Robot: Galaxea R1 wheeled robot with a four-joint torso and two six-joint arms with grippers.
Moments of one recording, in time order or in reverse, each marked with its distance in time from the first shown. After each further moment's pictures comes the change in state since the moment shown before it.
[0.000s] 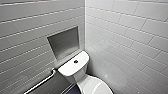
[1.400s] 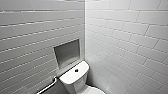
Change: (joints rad) left arm 0.560 0.484 -0.666 0.202 -0.165 0.009; right arm -0.012 0.088 -0.150 -0.002 -0.059 -0.004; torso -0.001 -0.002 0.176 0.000
